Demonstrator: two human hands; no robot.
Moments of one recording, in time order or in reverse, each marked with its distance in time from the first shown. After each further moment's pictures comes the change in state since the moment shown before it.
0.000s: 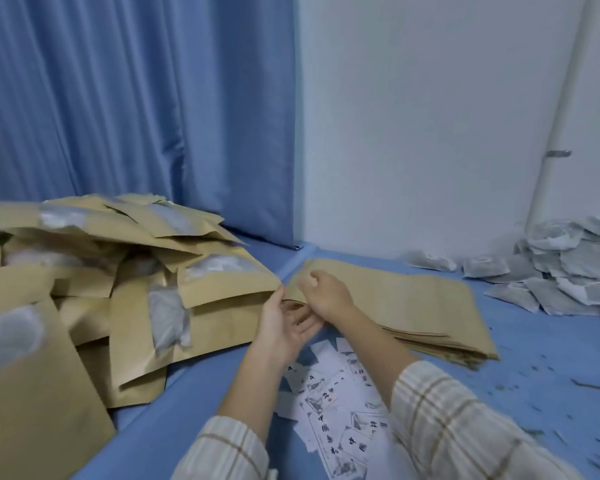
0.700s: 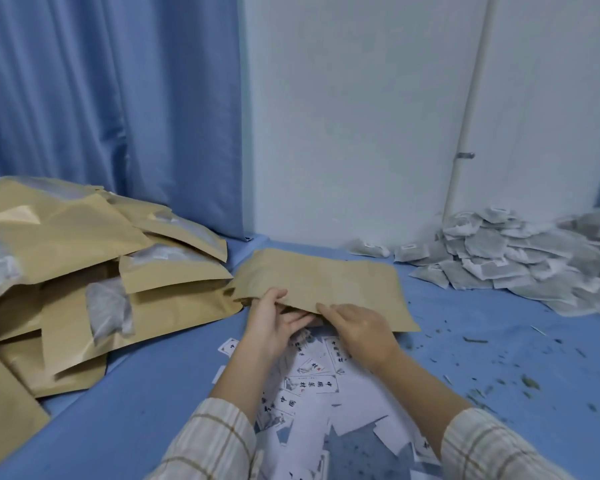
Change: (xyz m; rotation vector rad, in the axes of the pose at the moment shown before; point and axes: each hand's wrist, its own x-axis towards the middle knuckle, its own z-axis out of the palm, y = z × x) left_hand -0.019 -0.065 0.039 0.019 -0.066 0.020; right_hand -0.111 0.136 -0.075 -0.637 0.517 -0.880
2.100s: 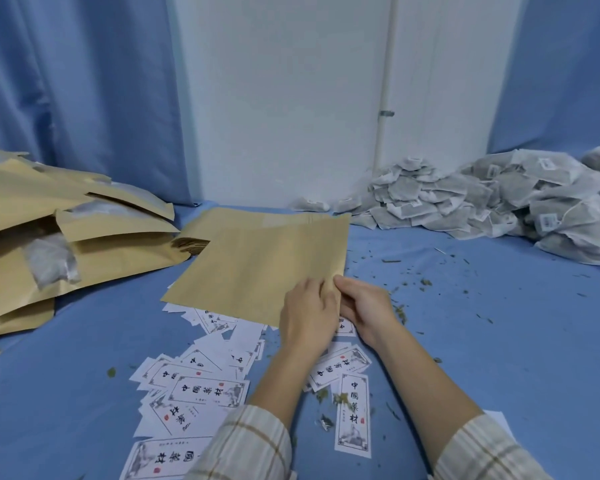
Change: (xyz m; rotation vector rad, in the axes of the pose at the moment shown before) left_hand -0.113 -0.141 0.029 1.457 -0.107 0.660; right_hand -0.094 -0.040 -0.104 1.493 0.260 1.572
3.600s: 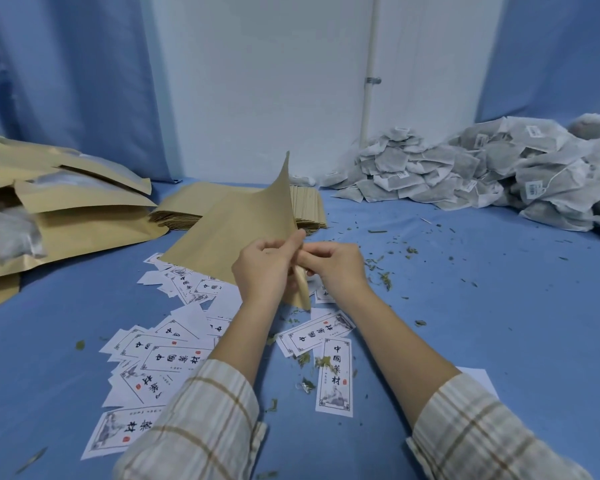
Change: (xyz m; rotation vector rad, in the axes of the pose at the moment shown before) left_hand 0.010 -0.007 -0.017 -0.698 0.217 -0.408; right_hand -0.023 -0.003 0.019 -0.544 -0.071 -0.354
